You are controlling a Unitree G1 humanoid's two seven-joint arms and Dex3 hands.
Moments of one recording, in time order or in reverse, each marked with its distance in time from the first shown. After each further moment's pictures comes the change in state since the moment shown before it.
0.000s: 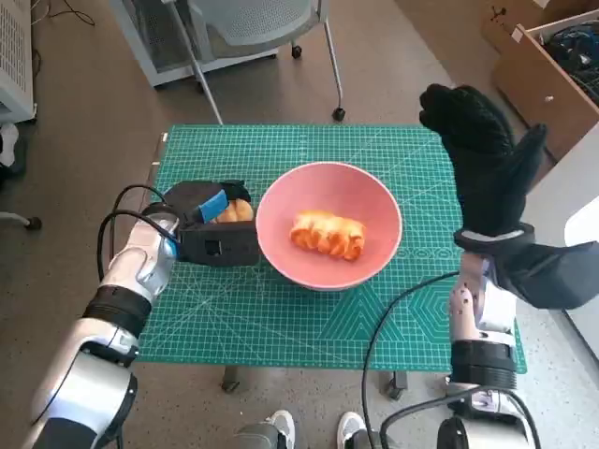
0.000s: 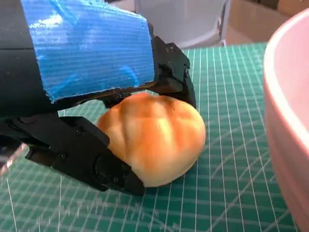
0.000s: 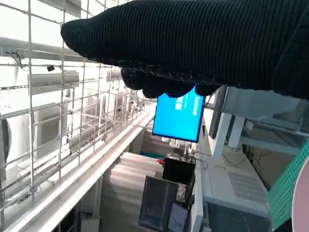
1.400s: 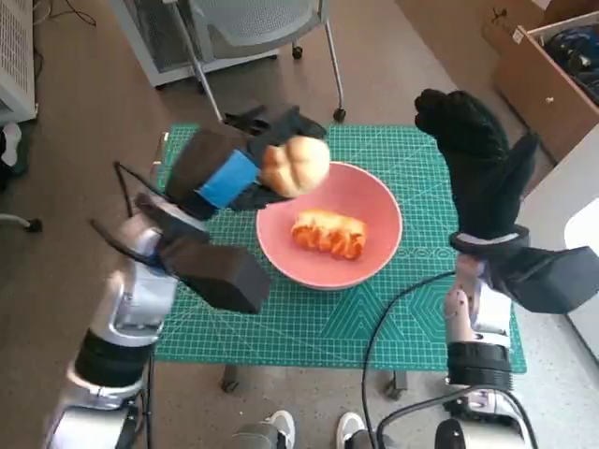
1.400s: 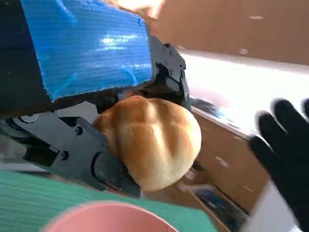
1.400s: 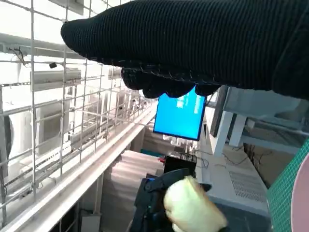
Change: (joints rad) left arm 0.209 -0.128 0.251 -0.873 -0.185 0.019 -0.028; right arm 0.007 0.007 0.013 -0.001 -0.004 -0.016 0.004
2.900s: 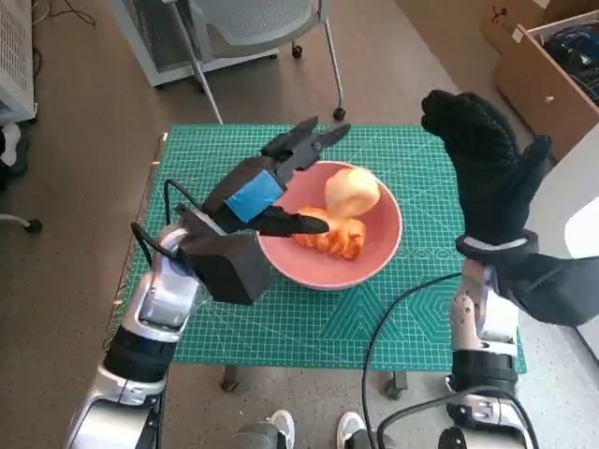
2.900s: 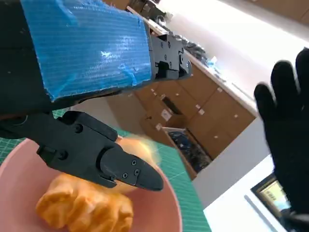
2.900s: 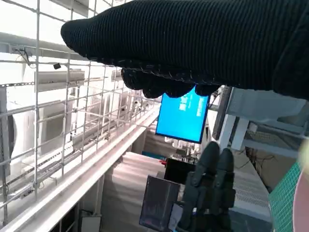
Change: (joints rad) left arm 0.015 -0.063 0.029 0.160 -0.230 -0.052 -0.148; right arm 0.037 -0.010 0.005 -0.096 0.000 0.038 -0.020
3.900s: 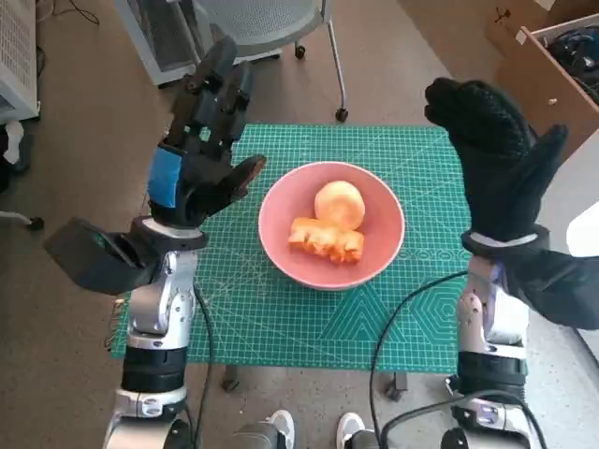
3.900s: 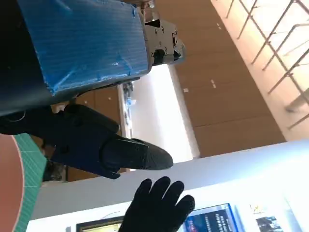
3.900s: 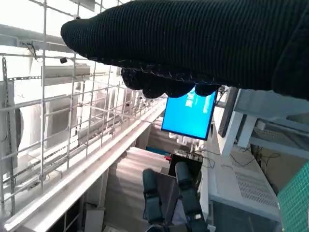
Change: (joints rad) left arm 0.075 -0.200 0.298 -0.050 -0.581 -0.063 -0.042; right arm 0.004 -0.013 0.002 -0.127 0.003 0.095 -0.026
